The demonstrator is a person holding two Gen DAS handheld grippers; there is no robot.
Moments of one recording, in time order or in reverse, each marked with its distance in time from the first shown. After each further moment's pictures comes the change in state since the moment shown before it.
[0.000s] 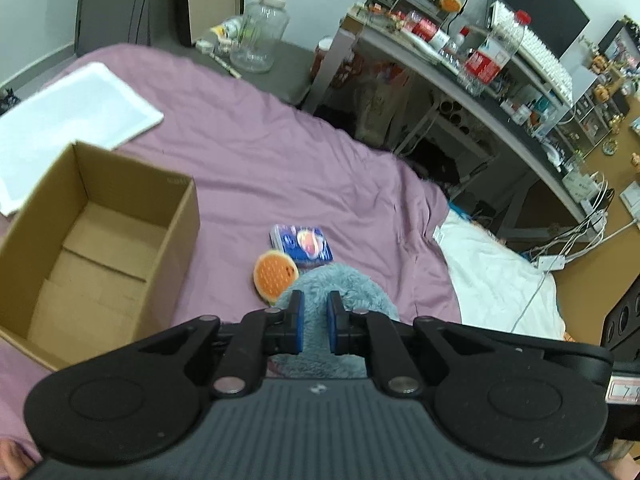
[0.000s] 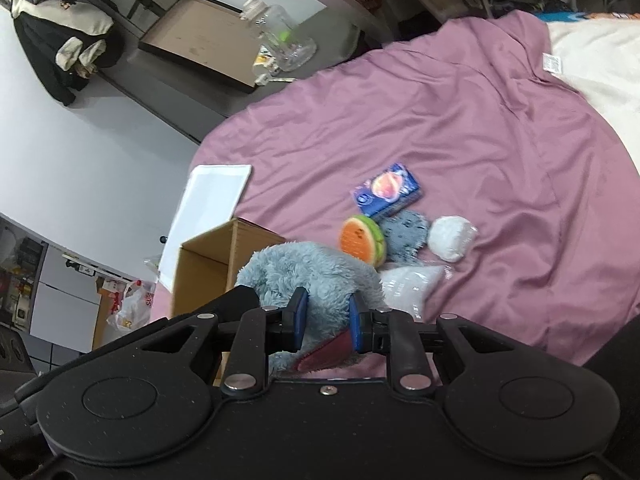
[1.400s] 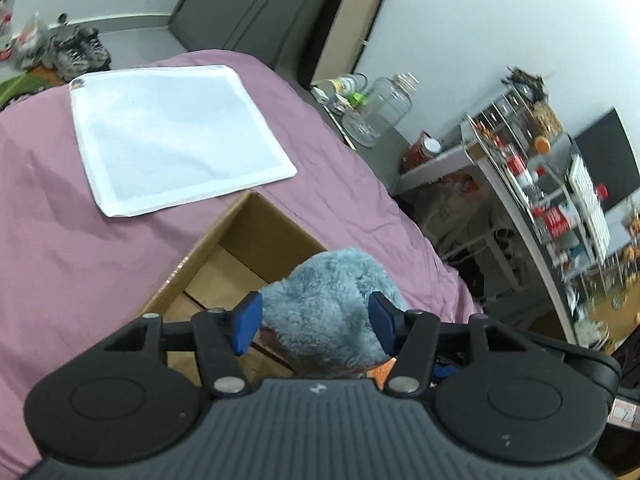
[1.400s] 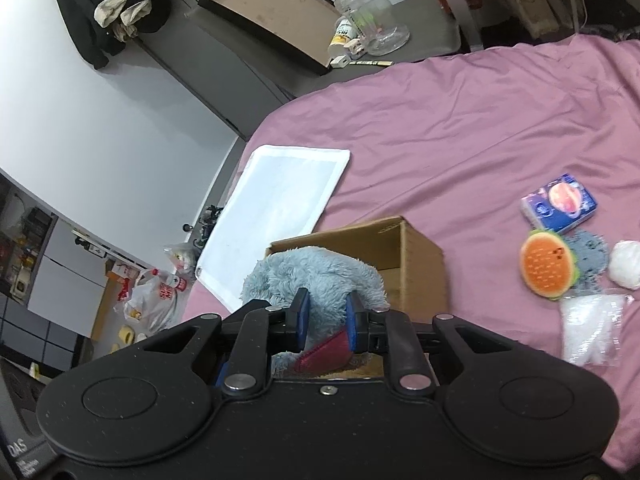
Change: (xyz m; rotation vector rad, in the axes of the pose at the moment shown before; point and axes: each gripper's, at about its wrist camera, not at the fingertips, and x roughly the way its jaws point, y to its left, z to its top) left arm -0.027 0.184 0.032 -0.376 -0.150 -0.019; right arm 0.109 0.143 -0.006 -0.096 -0.017 0.042
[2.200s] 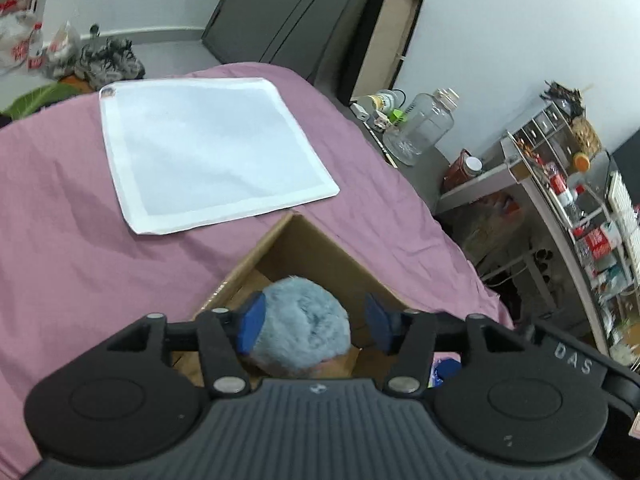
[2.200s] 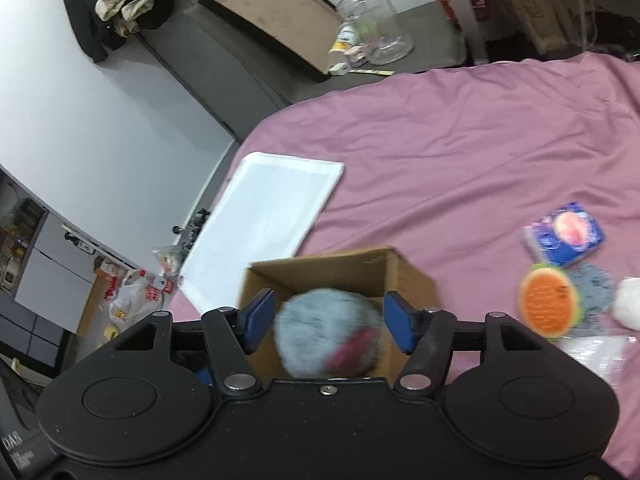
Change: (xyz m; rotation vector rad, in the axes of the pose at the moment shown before) left arm 0.022 0.004 0.006 0.014 -0.055 0.124; right arm 0.011 -0.012 0.008 -0.055 -0.024 -0.036
